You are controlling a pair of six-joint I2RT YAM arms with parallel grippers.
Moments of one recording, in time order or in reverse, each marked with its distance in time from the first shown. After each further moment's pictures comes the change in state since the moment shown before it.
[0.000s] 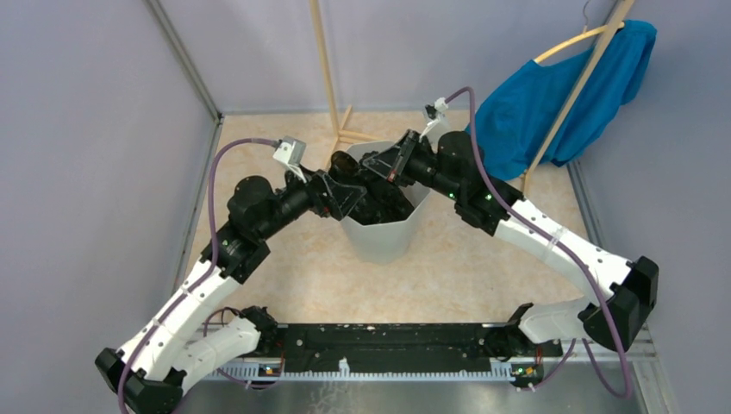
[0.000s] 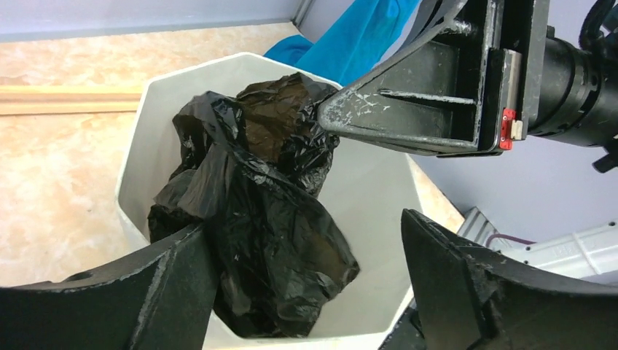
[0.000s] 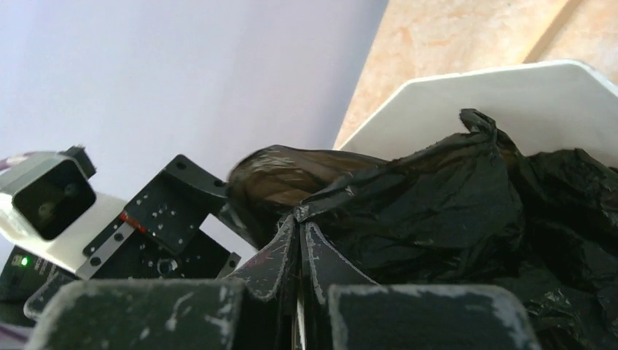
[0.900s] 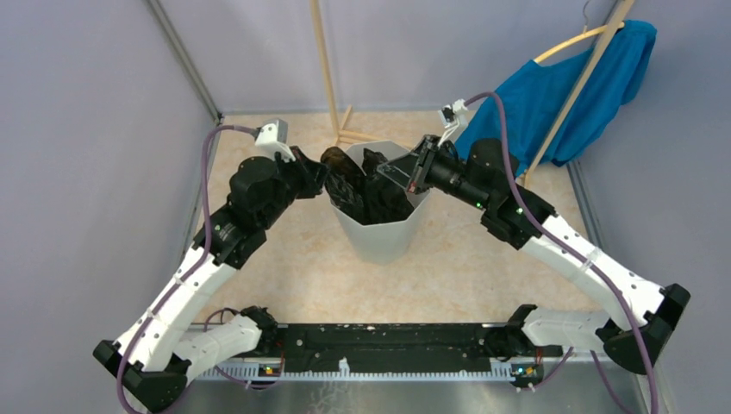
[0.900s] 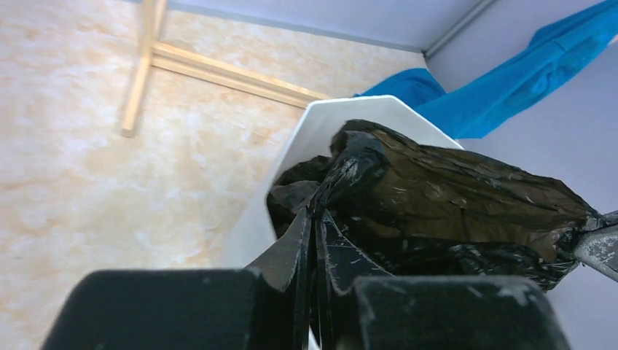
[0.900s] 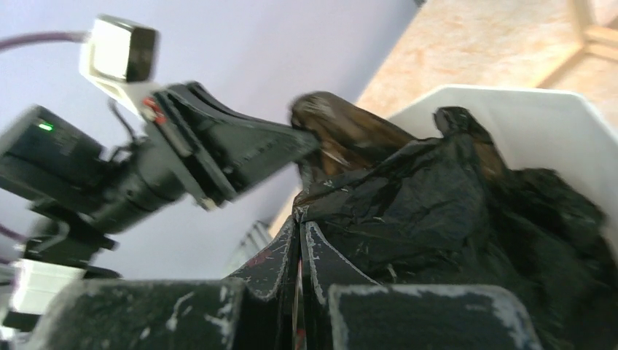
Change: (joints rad) left arm 0.000 0.097 0.230 -0.317 -0.359 -0.107; right arm -0.005 -0.153 -0.038 0.010 -0.110 -0.188
